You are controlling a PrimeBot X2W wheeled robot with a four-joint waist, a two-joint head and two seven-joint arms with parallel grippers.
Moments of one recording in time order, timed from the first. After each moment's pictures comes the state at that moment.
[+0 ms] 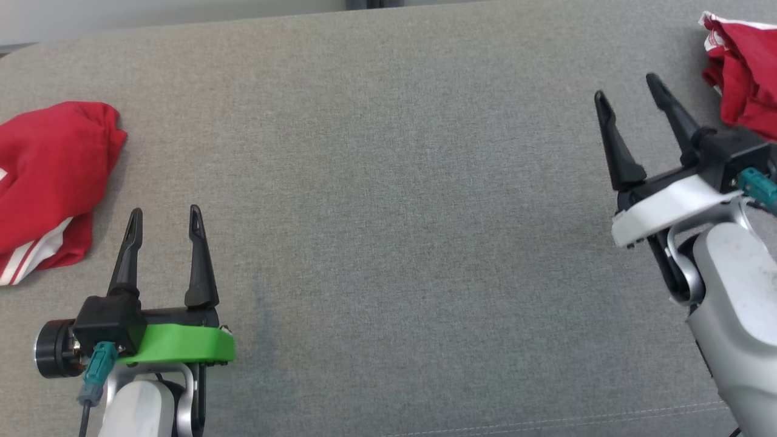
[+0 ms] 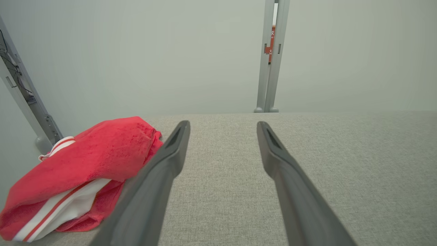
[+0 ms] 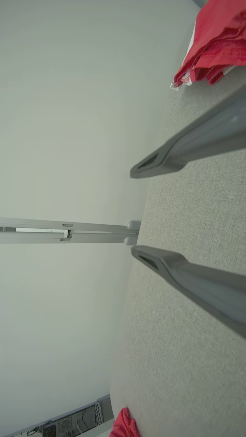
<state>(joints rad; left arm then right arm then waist) -0.16 0.15 -0.12 0.08 -0.23 0.09 -0.26 -0.56 -0.35 0.25 0.37 0.30 0.13 -0.26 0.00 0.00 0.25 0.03</state>
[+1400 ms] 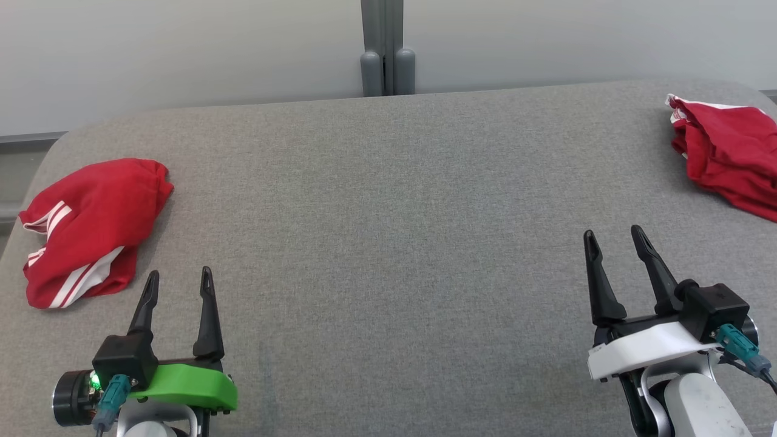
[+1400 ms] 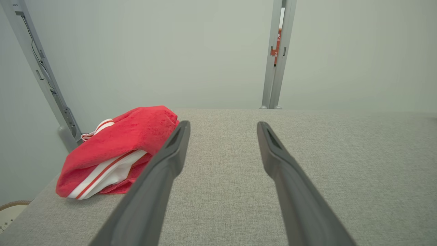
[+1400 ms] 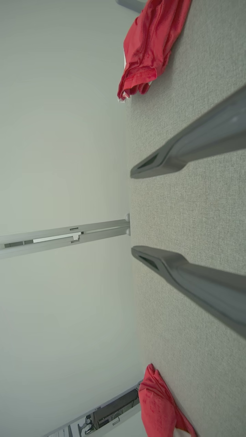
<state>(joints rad) -0.07 0.17 -0.13 0.20 -0.27 0.06 -0.26 -0.09 -0.11 0.05 0.13 0.22 0.13 -0.26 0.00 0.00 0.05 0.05</state>
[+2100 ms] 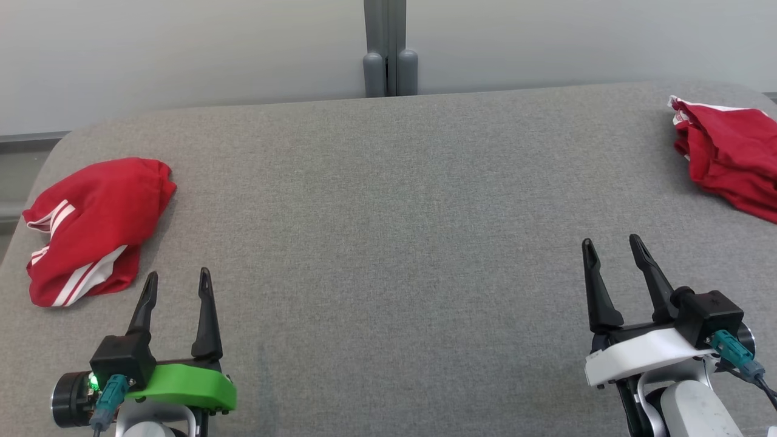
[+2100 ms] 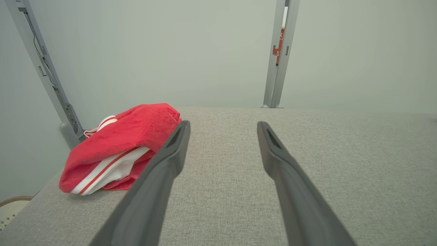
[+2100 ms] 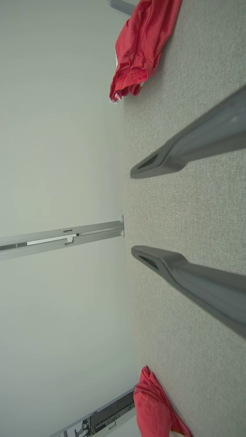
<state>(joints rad) -0.07 0.17 -0.14 0.20 -0.29 0.07 -0.26 -0.08 -0.08 0.04 0.14 0.20 0.13 -0.26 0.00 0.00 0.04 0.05</state>
